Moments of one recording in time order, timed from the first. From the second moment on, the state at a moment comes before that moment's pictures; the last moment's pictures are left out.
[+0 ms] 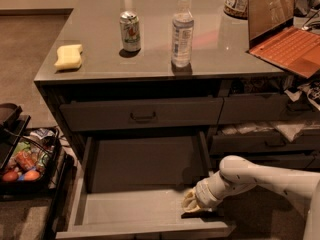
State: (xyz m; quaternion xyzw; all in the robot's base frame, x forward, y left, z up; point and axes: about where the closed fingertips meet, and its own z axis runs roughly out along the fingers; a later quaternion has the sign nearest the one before) arm 0.439 -0.112 0.390 -0.74 0.58 0.25 0.22
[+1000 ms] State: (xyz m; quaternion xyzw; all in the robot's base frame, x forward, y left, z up) arm 0.472 -0.118 0.446 -0.75 0.57 0.18 0.27
